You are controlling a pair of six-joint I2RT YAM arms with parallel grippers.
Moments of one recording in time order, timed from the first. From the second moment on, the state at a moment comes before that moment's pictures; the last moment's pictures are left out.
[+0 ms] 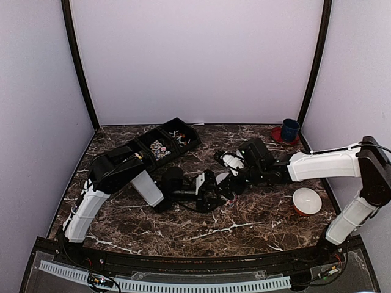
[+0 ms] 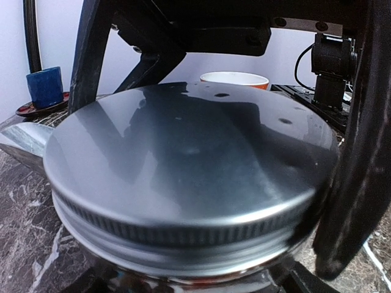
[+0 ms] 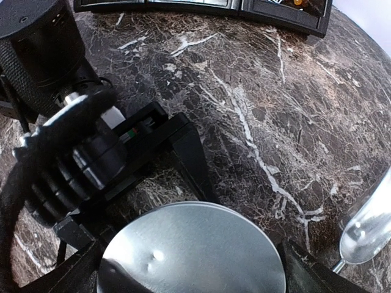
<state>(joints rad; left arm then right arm) -0.84 2.46 1.14 1.17 0.71 0.09 0.81 1.57 0.90 -0.13 -0.11 -0.09</state>
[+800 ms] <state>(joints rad) -0.84 2.45 1.14 1.17 0.73 0.08 0.71 1.51 0.95 -0.35 -0.34 -0.38</state>
